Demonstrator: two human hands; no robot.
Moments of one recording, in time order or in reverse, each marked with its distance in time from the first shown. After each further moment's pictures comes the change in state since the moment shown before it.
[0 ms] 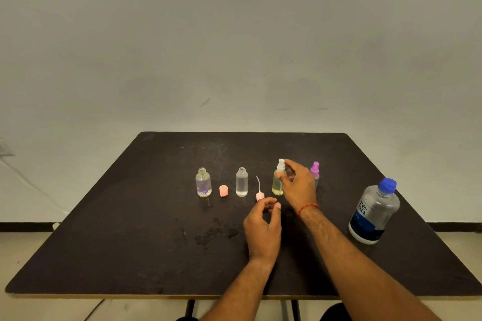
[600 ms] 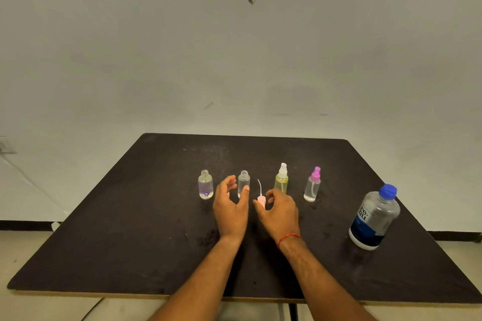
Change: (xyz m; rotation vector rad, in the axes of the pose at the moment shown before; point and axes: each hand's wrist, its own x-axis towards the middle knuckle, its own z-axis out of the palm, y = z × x) left_hand 0.064 -0.011 -0.047 0.064 0.178 0.018; right_hand -0.070 -0.018 0.025 -0.156 -0.040 -0.066
